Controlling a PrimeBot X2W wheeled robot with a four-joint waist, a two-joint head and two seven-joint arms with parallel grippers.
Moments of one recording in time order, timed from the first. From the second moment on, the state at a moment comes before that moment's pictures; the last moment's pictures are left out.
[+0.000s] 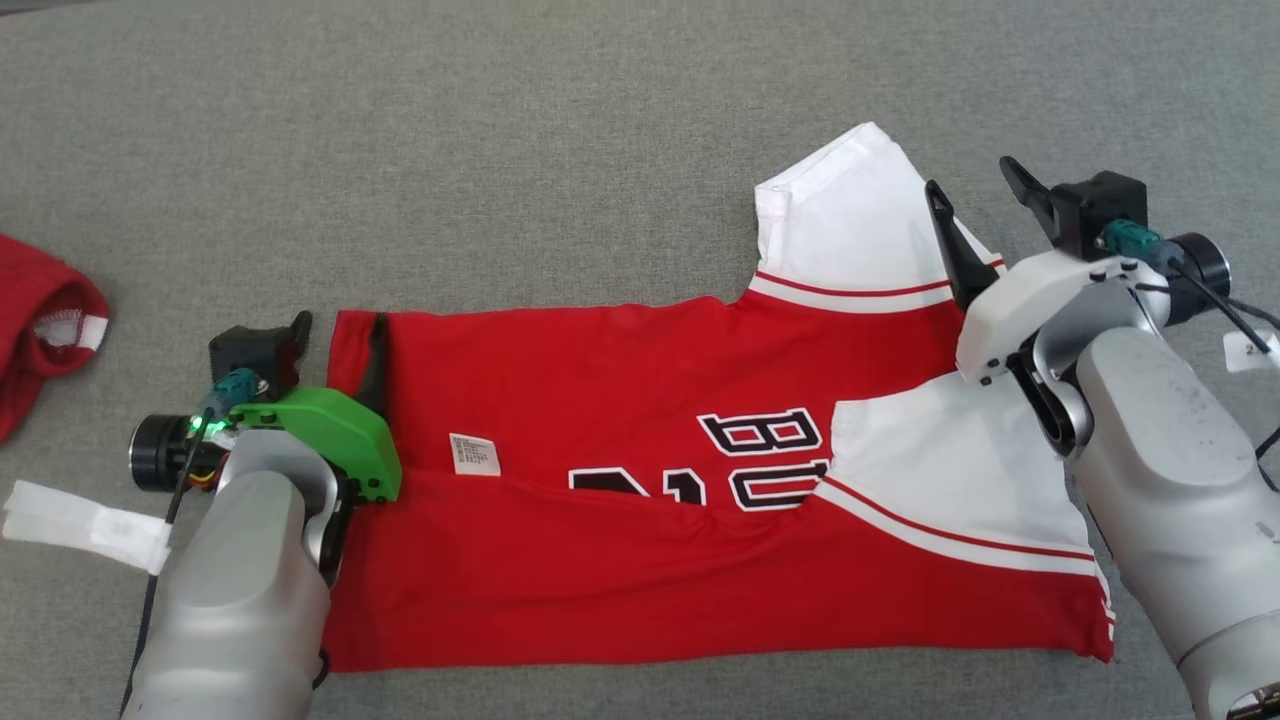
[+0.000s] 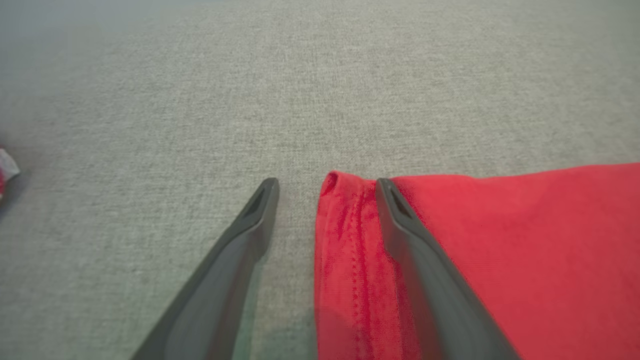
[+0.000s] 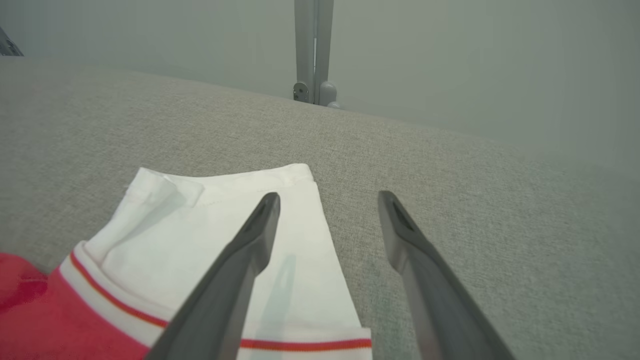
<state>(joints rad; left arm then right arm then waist) -0.68 0.13 -0.20 1.02 -0.24 -0.13 -0.26 -0.73 -0.24 0.27 0.73 0.23 0.13 -0.18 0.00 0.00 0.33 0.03</state>
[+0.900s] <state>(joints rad) -0.77 0.13 -0.49 0.91 -0.43 -0.13 -0.26 -1.04 -0.31 0.53 1.01 0.41 0.13 0.17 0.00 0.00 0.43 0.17</state>
